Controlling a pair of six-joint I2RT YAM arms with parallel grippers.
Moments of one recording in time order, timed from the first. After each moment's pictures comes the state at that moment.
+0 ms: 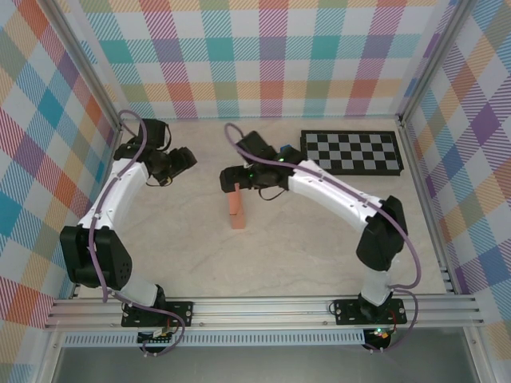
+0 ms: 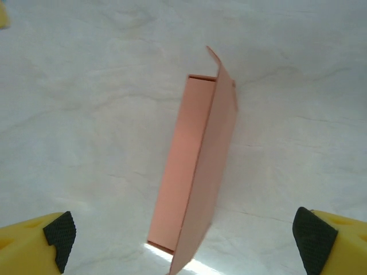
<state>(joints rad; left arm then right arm) -0.08 1.53 1.38 -0.87 0.13 -0.61 0.88 1.87 1.80 -0.89 0.12 0.54</state>
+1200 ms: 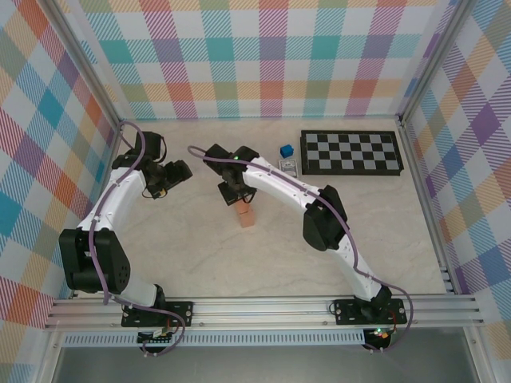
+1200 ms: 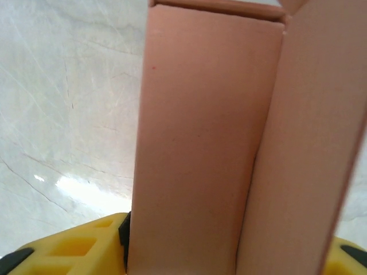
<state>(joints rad) -0.03 1.50 1.25 -0.84 0.12 -0.55 0.91 2.35 2.27 -1.25 0.18 0.31</state>
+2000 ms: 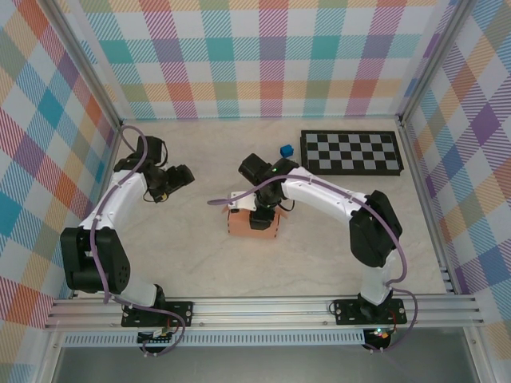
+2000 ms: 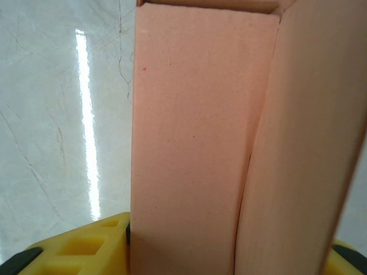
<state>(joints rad) -0.03 1.50 1.19 -0.81 0.16 -0.53 0.85 1.88 1.60 -1.04 -0.19 -0.75</state>
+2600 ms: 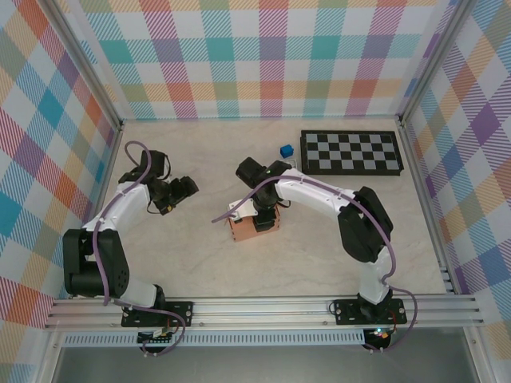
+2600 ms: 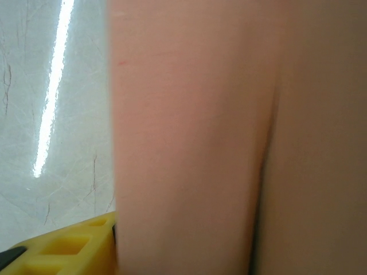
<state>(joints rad) -0.03 1.46 1.02 -0.69 0.24 -0.58 0.85 1.96 1.60 -1.02 -0.13 -1.06</state>
